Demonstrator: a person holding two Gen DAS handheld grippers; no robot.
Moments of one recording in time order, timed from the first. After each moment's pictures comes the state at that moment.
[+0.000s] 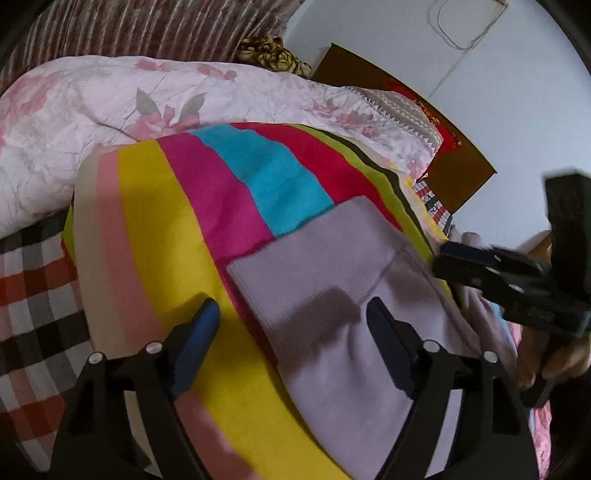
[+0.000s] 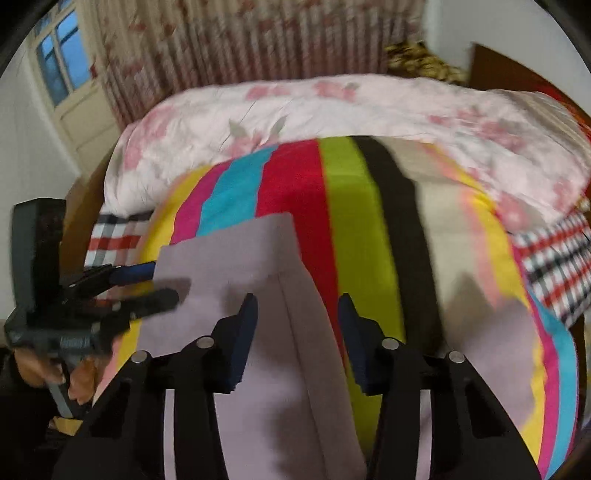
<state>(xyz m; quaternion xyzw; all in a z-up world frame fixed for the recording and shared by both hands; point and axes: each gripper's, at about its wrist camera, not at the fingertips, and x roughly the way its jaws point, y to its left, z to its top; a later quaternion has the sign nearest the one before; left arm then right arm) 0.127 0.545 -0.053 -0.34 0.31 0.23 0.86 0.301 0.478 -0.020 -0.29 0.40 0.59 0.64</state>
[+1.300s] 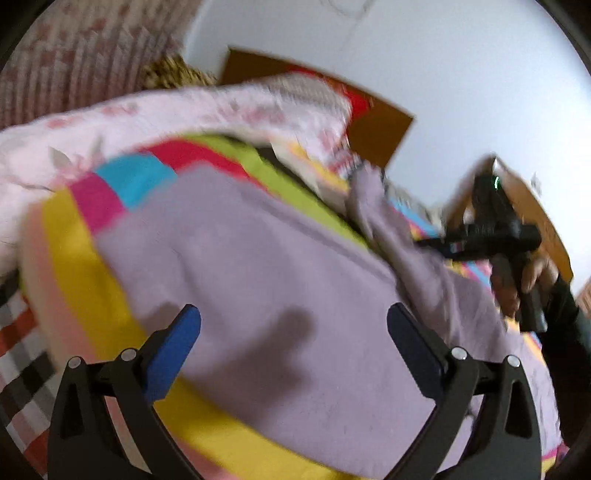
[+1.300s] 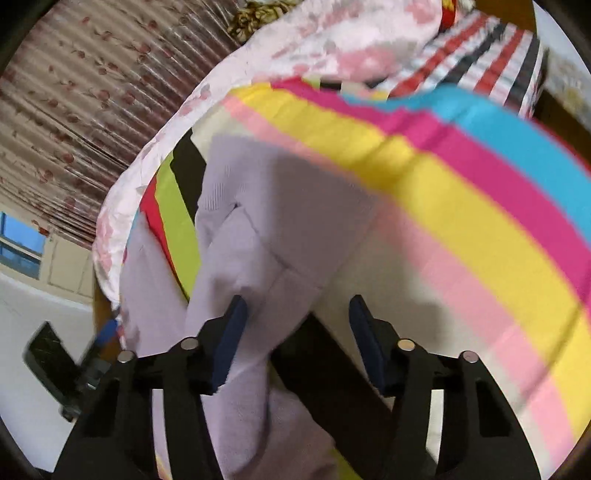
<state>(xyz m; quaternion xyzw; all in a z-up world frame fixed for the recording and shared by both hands) 0.136 0.457 -0.038 -0.24 0.33 0.09 0.91 0.436 0.289 -0.053 0.00 0.59 0.45 0.67</state>
